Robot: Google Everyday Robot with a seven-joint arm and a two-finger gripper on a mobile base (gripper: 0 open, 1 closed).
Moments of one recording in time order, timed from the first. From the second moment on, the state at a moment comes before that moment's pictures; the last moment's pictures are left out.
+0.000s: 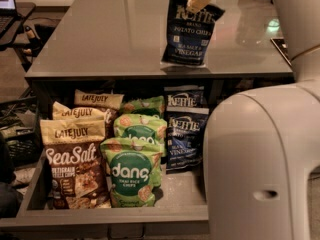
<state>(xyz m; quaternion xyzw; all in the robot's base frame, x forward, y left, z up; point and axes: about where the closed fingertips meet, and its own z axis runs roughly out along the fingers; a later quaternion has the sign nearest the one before) 0.731 -0.111 1.007 -0.63 0.73 -0.03 0.28</state>
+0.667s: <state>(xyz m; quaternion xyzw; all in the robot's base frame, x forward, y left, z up) 0.767 -0.087 0.962 -0.64 0.73 -0.03 0.26</state>
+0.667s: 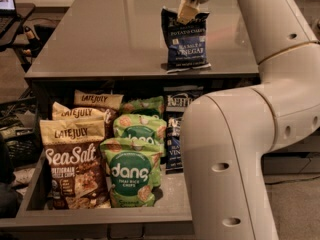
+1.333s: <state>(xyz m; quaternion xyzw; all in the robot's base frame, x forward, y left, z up) 0.768 -0.087 0.962 -0.64 0.72 -0.03 0.26</state>
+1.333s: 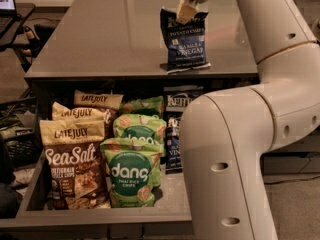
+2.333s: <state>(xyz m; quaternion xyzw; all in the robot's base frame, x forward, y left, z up) 0.768 -0.087 0.962 -0.64 0.72 -0.03 0.26</state>
